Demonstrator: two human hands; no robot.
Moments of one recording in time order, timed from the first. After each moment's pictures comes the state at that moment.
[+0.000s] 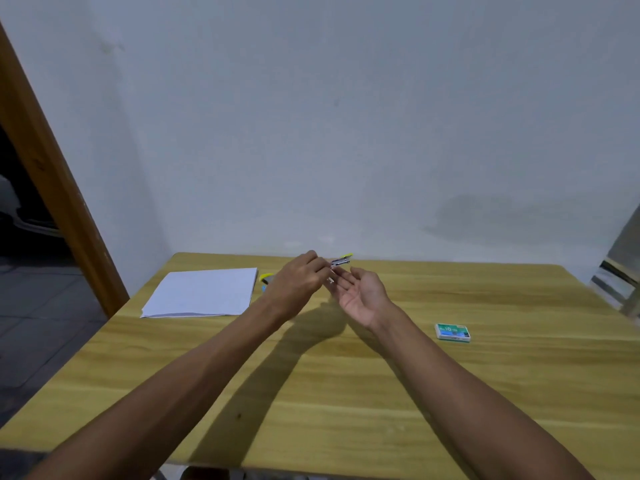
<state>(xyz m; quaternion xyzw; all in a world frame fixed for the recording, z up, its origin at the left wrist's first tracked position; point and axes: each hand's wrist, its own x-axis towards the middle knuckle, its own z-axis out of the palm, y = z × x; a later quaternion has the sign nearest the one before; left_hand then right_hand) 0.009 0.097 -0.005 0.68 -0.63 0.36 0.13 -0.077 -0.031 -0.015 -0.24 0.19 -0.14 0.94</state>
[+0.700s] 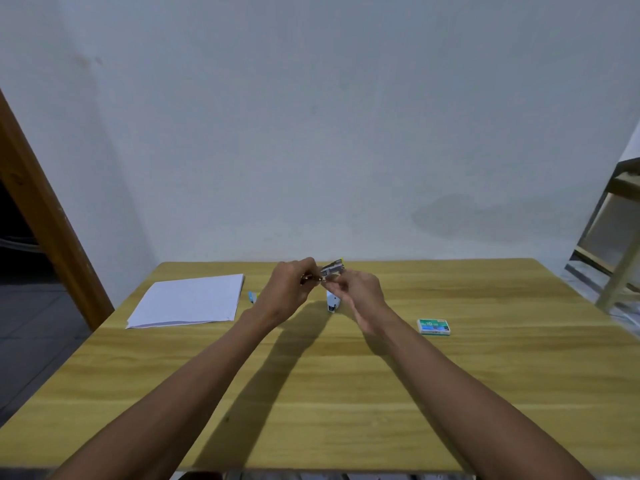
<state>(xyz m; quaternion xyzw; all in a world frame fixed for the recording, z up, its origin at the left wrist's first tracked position) -0.004 0.085 -0.007 0.76 -0.52 0.14 0.36 -0.104 -0.043 -0.018 -0.50 0.24 -0.23 0.80</state>
